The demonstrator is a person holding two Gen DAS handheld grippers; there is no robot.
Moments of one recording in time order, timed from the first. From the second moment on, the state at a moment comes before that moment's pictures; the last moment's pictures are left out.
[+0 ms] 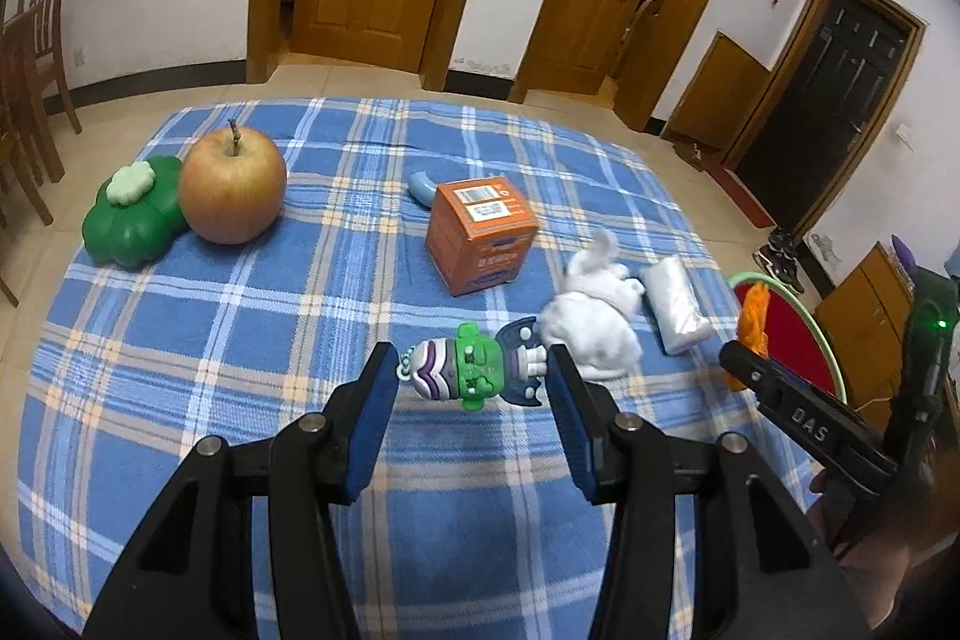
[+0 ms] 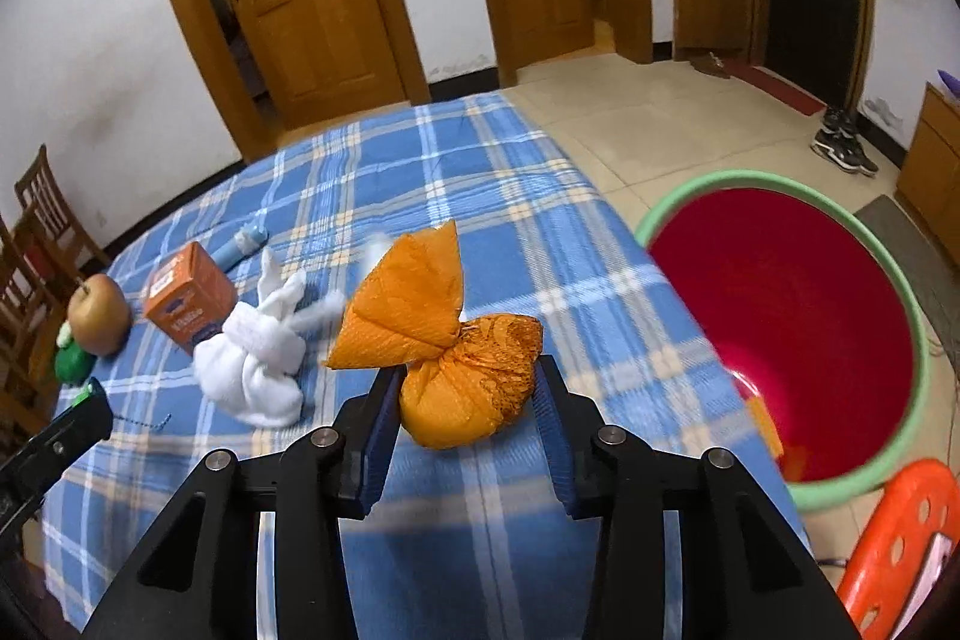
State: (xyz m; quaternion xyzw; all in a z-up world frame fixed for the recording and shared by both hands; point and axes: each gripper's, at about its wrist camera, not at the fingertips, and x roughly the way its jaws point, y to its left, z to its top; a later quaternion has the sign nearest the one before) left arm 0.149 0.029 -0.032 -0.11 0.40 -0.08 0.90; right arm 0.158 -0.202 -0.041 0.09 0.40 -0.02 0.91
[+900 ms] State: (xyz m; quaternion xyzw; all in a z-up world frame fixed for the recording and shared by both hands) left arm 0.134 -0.095 0.014 -0.05 0.40 -0.18 0.90; right arm 0.078 -0.325 -0.017 0.20 0.34 -0.05 0.92
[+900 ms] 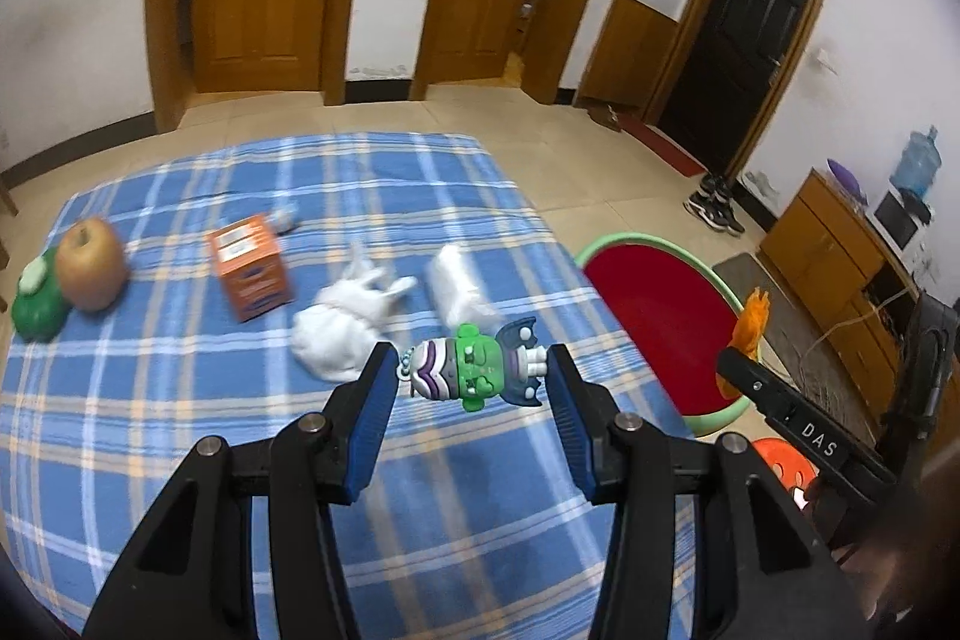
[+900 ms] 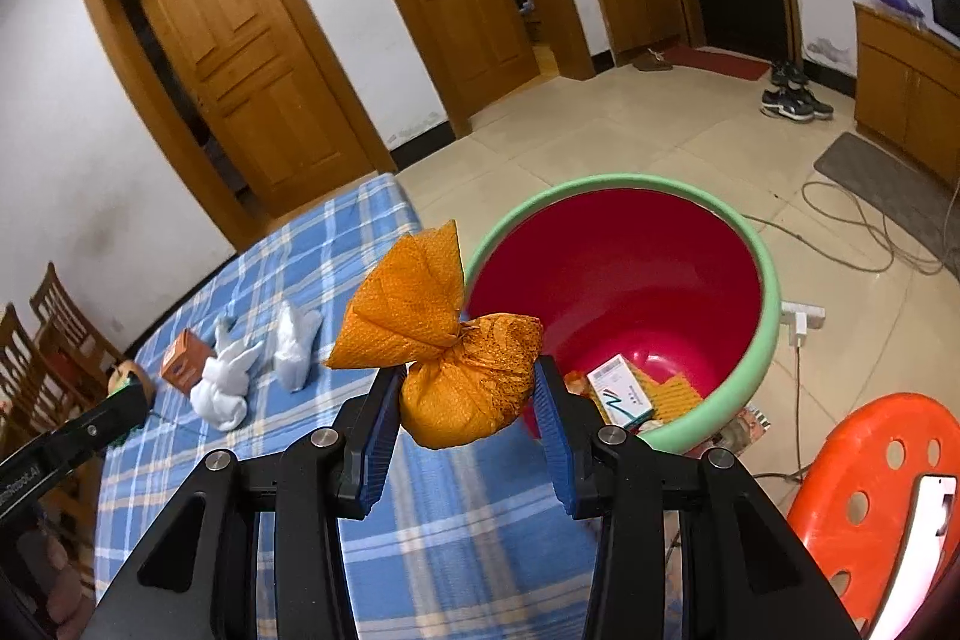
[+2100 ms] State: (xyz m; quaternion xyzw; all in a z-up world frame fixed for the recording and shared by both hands) left arm 0.200 -0.257 -0.022 0.06 0.43 -0.27 0.86; right arm 0.091 -0.426 -0.042 0.28 0.34 -0.11 0.89
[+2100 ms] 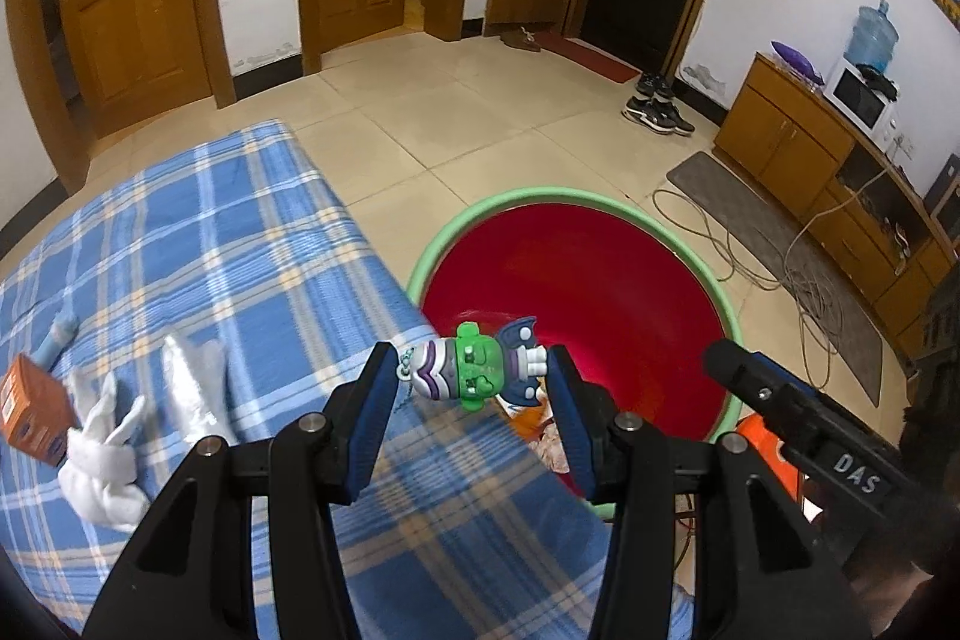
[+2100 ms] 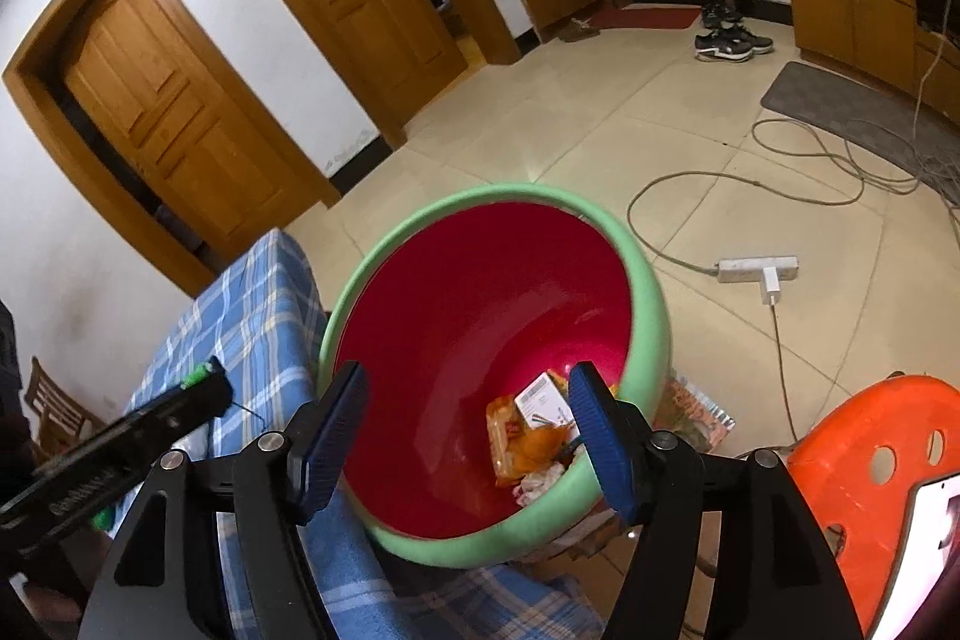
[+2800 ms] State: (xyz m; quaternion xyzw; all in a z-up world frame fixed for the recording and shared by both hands) left arm 0.198 -0.256 -0.006 0.04 0.41 -0.27 0.87; right arm 0.082 -0.425 -0.029 0.27 0.34 -0.11 0.89
